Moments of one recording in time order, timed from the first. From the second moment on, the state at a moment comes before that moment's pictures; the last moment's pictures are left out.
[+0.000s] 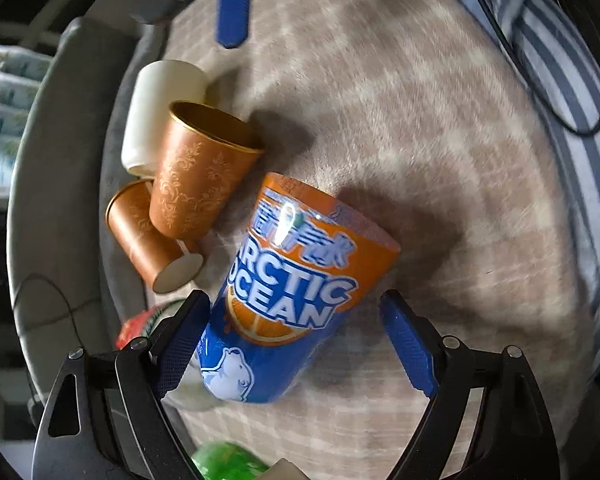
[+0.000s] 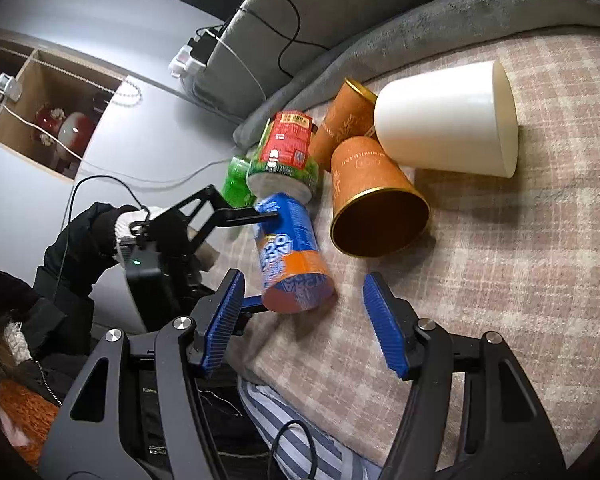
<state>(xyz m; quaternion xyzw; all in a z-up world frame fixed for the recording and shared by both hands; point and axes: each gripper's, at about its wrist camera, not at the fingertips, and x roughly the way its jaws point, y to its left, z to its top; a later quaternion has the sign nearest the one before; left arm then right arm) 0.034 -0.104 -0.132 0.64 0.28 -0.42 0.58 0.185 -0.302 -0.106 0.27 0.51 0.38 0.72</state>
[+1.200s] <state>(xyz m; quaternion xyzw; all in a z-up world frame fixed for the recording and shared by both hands) 0.147 -0.077 -0.112 0.25 0.58 -0.38 0.67 0.158 -0.315 -0.108 0.30 0.50 0.38 0.72</state>
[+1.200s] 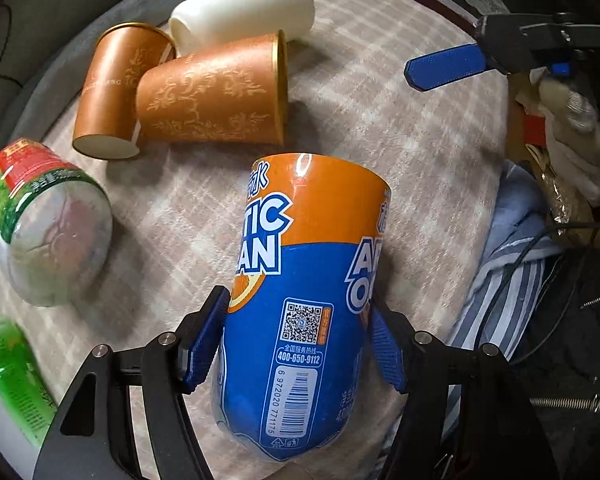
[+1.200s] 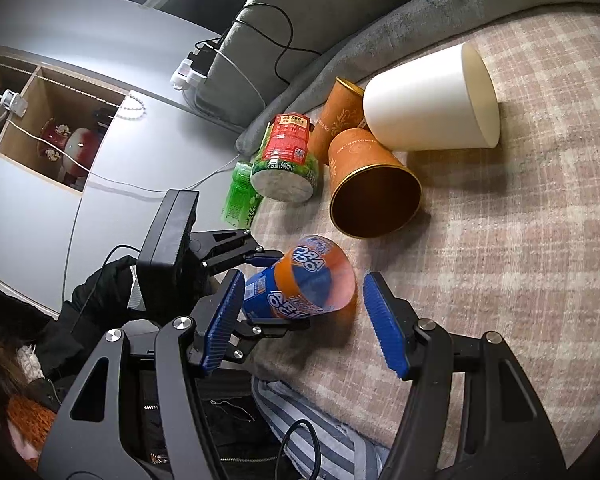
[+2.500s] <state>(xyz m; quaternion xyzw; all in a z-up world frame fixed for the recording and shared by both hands) 0.129 -0.074 -0.061 0.09 0.41 -0.27 0.87 0.107 -0.319 -0.084 0.27 0.46 0.35 0.77</state>
